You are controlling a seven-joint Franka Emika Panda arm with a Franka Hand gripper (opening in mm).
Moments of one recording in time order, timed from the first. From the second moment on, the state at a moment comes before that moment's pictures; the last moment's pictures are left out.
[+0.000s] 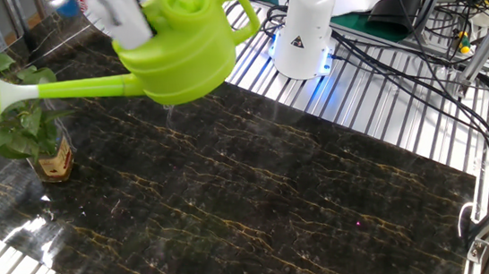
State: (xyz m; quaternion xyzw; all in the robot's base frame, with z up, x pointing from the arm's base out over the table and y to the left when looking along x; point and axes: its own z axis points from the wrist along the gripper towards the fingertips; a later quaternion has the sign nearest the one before) arm 0.503 -0.128 0.433 -0.33 -0.92 0.02 0.21
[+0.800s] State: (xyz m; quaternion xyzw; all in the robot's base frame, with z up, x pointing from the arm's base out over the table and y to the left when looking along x) arm 0.455 -0.056 0.372 -0.20 -0.97 0.02 0.10
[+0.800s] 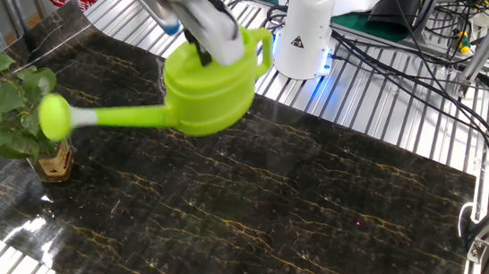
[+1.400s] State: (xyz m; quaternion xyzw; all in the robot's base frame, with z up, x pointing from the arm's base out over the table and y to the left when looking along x) arm 0.463 -0.034 0.339 -0.13 -0.99 0.01 0.09
